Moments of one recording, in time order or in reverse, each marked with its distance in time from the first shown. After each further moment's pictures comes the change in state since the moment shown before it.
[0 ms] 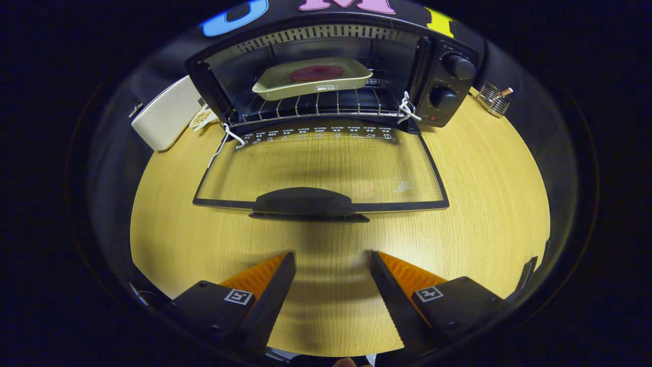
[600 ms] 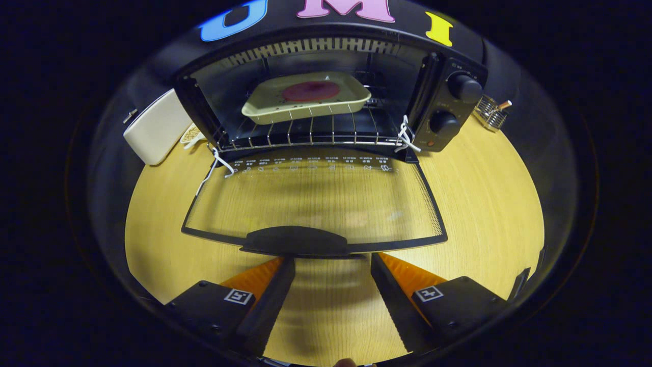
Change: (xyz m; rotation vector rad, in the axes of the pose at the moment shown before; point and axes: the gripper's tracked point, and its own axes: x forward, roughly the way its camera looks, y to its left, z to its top) arm 0.001 -0.004 0.034 -0.031 -0.121 -0.029
